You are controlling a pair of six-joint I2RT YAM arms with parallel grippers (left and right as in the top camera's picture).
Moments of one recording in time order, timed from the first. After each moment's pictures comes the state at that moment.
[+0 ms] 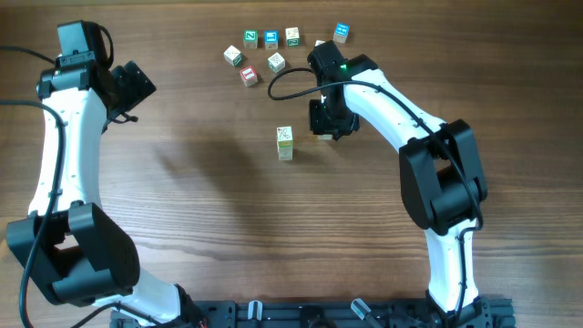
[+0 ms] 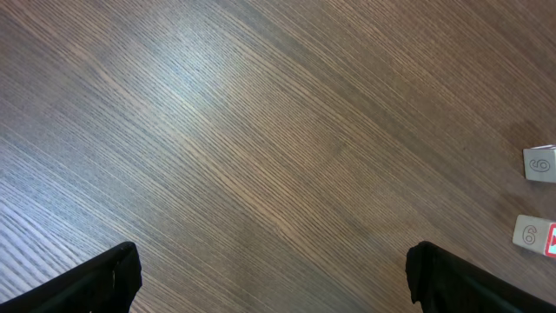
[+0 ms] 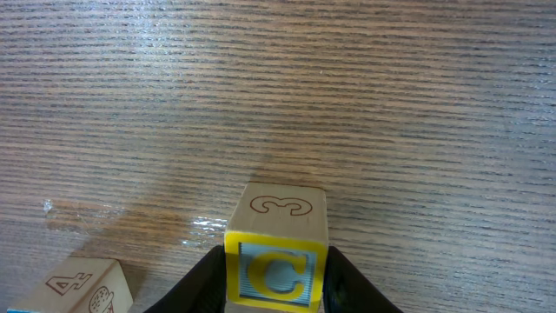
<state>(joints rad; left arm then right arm) 0.22 1.76 1.52 -0.91 -0.12 -0.48 0.46 2.23 1.74 -0.98 -0.09 0.42</state>
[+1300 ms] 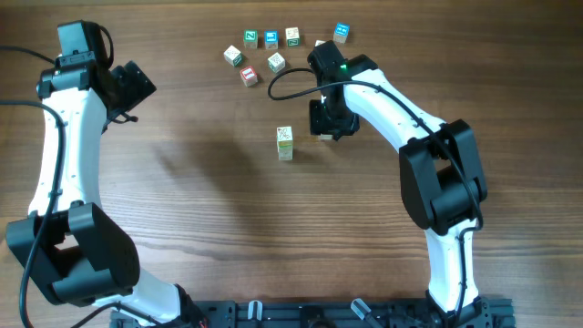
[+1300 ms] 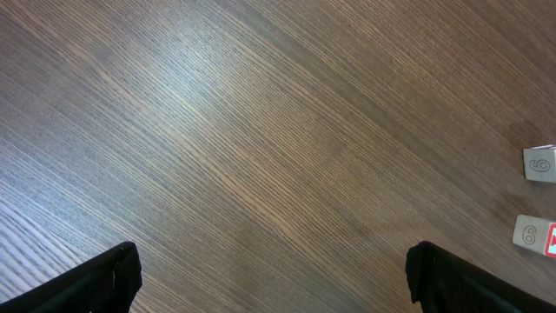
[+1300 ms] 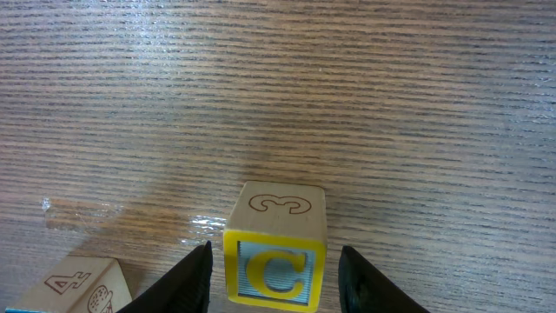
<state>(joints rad) 0.22 1.76 1.52 -0.91 -0.12 -0.48 0.46 2.23 1.74 -0.98 -0.09 0.42</state>
